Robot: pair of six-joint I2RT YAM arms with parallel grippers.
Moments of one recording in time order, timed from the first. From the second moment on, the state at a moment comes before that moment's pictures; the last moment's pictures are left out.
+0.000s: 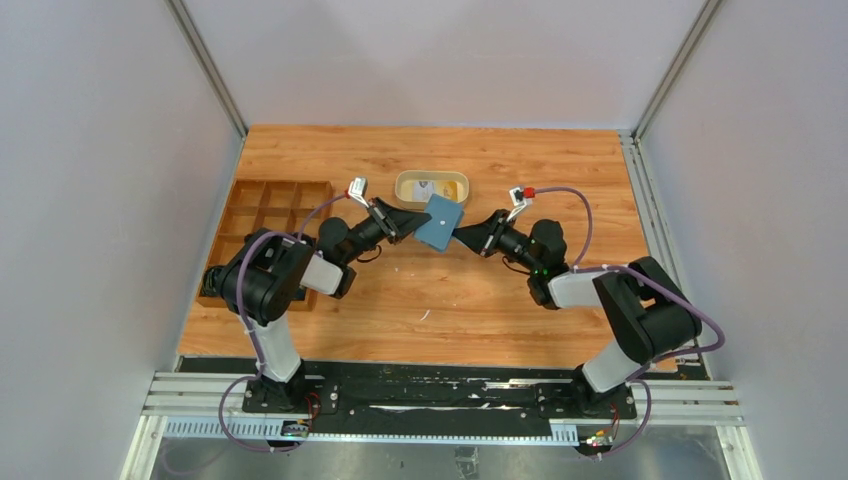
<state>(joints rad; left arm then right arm) -0.41 1.81 0.56 1.47 0.53 -1.38 0.44 1.55 0.48 1.09 -0.51 0.74</state>
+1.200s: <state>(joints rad) -0.53 1.39 0.66 0.53 0.37 -0.71 0.35 1.34 0.90 -0.33 -0.43 0.43</state>
